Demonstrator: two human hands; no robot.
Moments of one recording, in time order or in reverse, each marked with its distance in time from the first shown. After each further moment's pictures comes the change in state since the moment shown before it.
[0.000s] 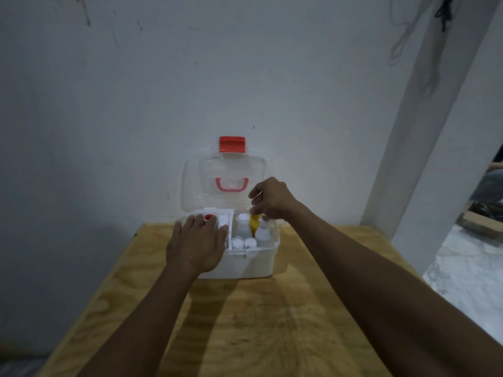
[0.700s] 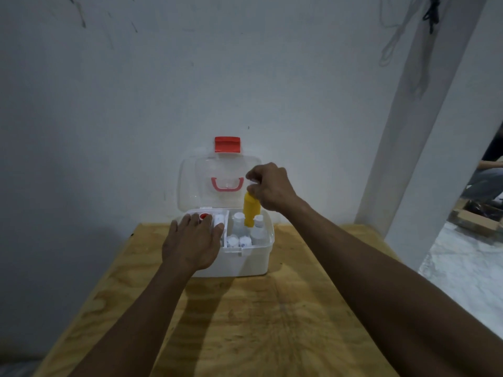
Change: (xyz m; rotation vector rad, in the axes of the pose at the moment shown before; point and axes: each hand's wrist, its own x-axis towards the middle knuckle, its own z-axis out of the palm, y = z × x) left_hand 0.001 0.000 0.001 0.000 0.018 0.001; right_hand -0.011 -0.014 -0.016 -0.015 0.277 -0.165
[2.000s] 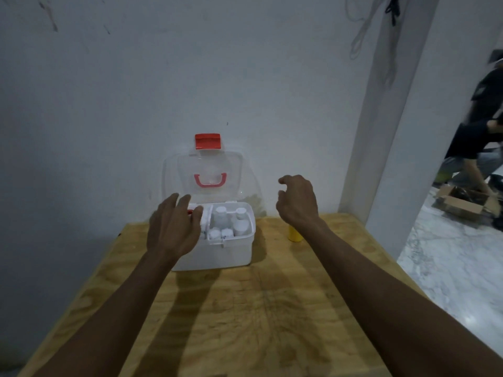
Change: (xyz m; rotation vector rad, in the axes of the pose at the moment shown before) left_hand -0.003 0.010 -0.017 -0.245 0.239 -0.068; right_hand -0.058 0.071 -0.026 -0.162 0.241 0.178
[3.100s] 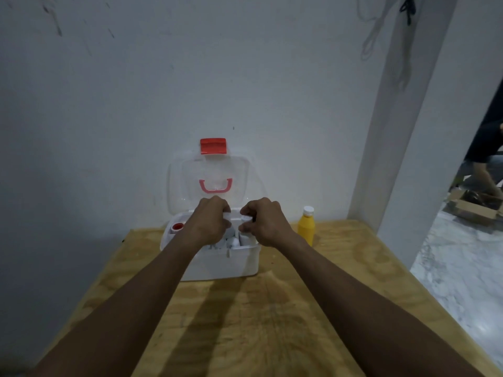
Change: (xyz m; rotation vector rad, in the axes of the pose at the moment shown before) left_hand 0.034 0.052 0.002 -0.131 -0.273 0.094; right_hand -0.015 -0.045 0.035 0.184 -0.379 -0.113
